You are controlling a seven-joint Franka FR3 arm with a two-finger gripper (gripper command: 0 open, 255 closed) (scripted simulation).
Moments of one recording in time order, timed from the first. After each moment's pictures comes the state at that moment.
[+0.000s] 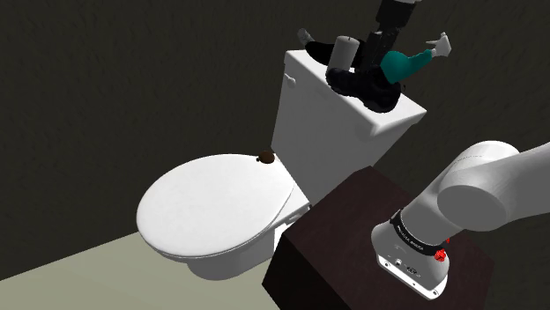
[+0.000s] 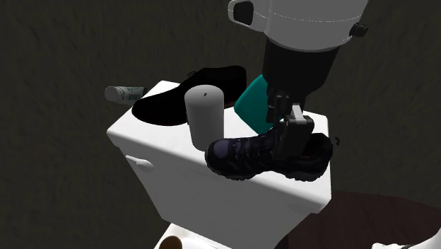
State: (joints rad) arm -0.02 -0.58 -0.21 -2.30 -0.14 1.72 -0.24
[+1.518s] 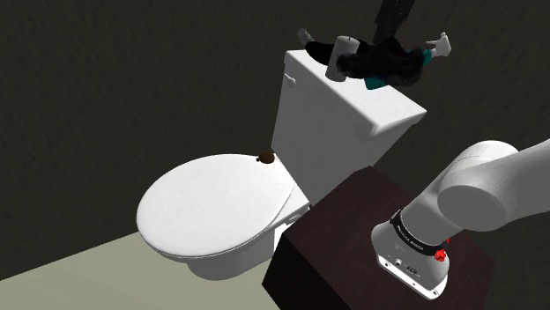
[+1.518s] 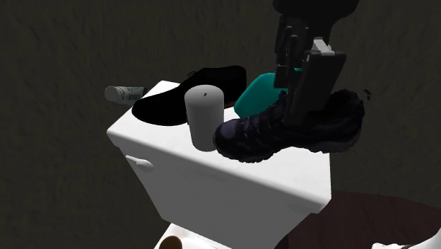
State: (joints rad) arm -0.01 -0.54 -0.20 -2.08 -0.12 1.53 -0.25
